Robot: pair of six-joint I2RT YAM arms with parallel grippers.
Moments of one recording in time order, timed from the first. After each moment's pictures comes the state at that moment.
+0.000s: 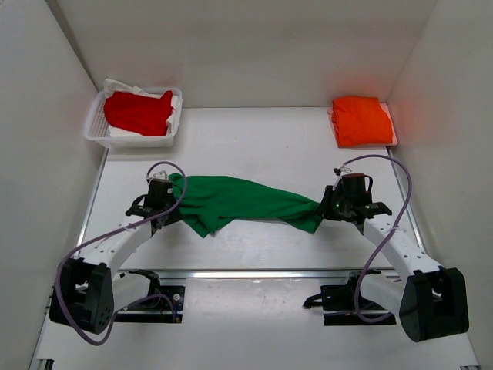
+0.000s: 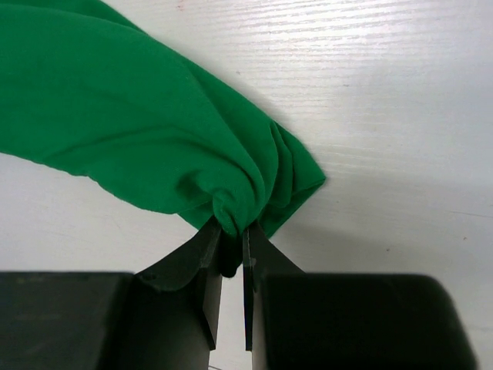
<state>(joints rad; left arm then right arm) -0.24 1.13 0.57 -0.34 -0.17 -0.50 0.17 1.06 0.59 -0.38 -0.20 0.31</state>
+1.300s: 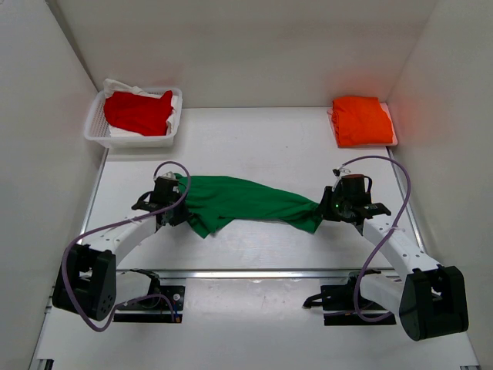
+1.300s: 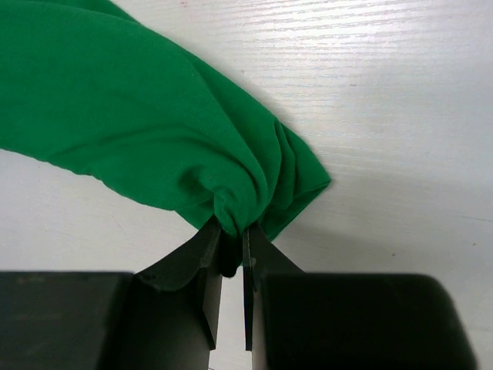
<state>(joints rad) -0.27 1.22 0.57 -0.31 0.00 -0.66 0.17 1.07 0.57 -0.35 -0.21 0.31</state>
